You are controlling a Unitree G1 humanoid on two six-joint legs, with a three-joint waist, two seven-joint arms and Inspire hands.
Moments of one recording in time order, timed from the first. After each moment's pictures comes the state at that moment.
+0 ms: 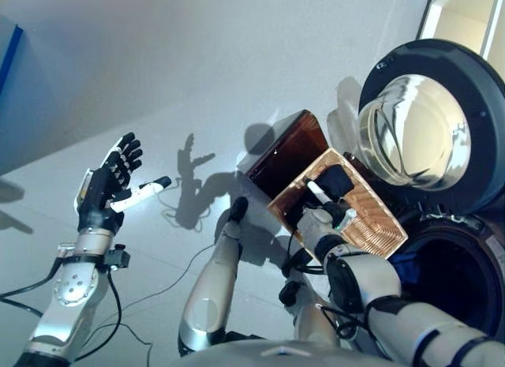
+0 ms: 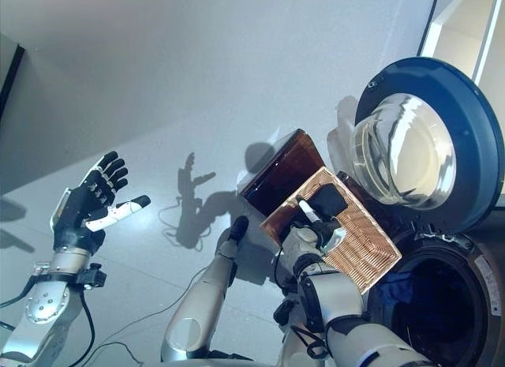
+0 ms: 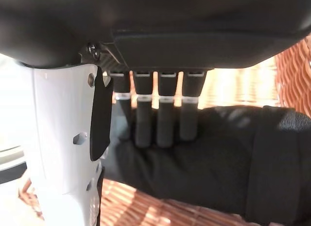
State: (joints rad) left arm 0.27 0.70 -0.06 -0.13 -0.53 -0.34 0.20; right arm -0.77 -0.03 -0.08 1.39 0.57 -0.24 -0.77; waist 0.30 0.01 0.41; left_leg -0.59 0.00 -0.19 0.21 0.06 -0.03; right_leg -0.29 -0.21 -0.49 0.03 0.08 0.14
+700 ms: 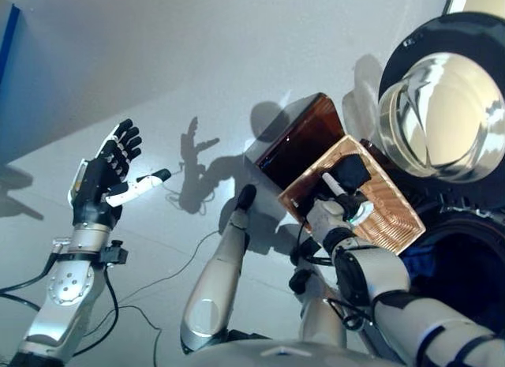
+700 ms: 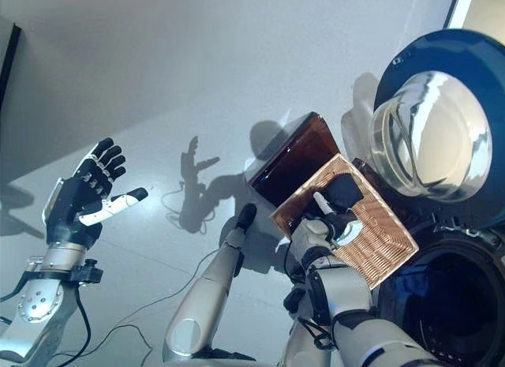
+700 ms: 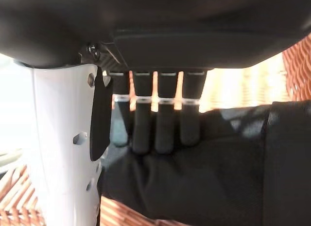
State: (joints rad) left arm 0.28 0.72 -0.04 -0.19 -0.54 -0.36 0.21; right arm -0.81 -0.08 -0.09 1.38 0.56 -0.26 -0.81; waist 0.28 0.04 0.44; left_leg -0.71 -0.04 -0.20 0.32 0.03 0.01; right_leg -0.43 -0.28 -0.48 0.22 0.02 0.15
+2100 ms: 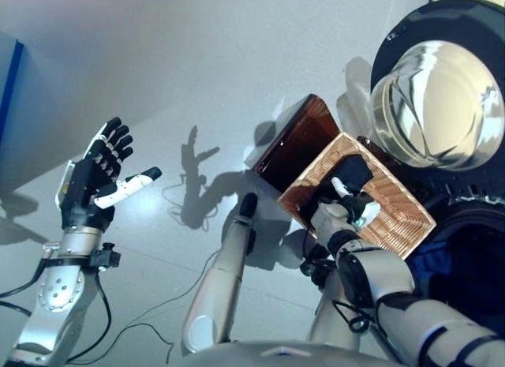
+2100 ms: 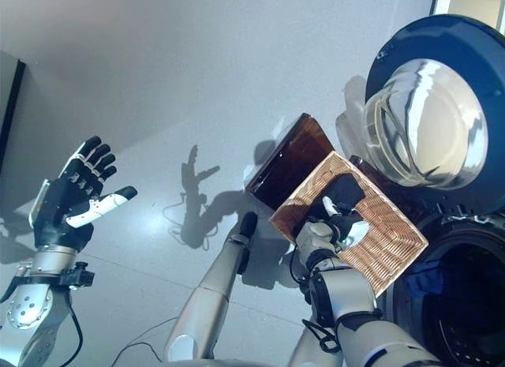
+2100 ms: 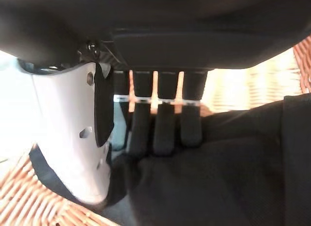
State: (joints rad) left arm 0.33 0.74 -0.01 -0.23 -0.60 -0.39 0.21; right arm -0.77 -0.11 -0.07 1.39 0.49 -0.24 -0.83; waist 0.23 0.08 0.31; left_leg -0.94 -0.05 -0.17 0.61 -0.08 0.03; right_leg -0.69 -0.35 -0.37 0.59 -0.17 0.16
